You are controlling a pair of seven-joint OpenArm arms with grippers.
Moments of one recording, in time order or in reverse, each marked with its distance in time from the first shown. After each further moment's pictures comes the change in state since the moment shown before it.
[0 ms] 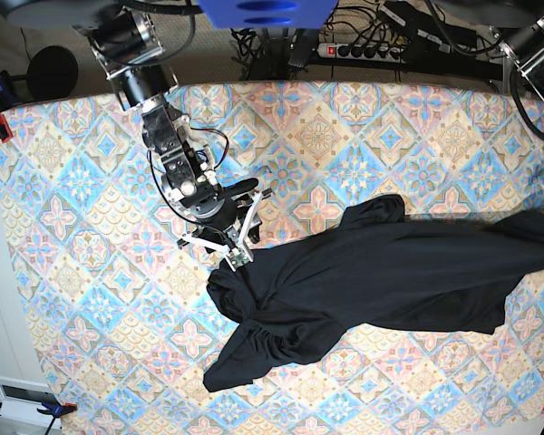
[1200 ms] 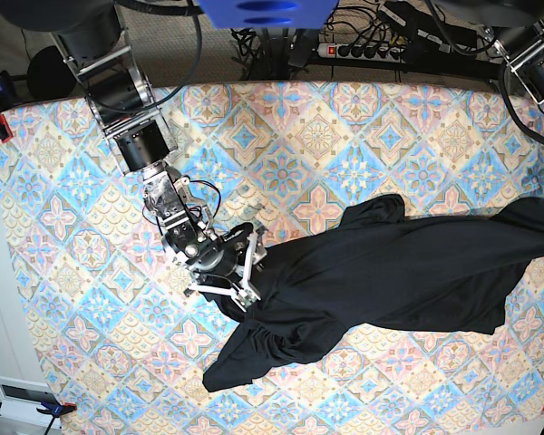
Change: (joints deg) left arm 0.1 2.5 1.9 -0.2 4.7 0.0 -1.3; right arm 17.4 0.0 -4.1 -22.2 0.1 9.0 3.3
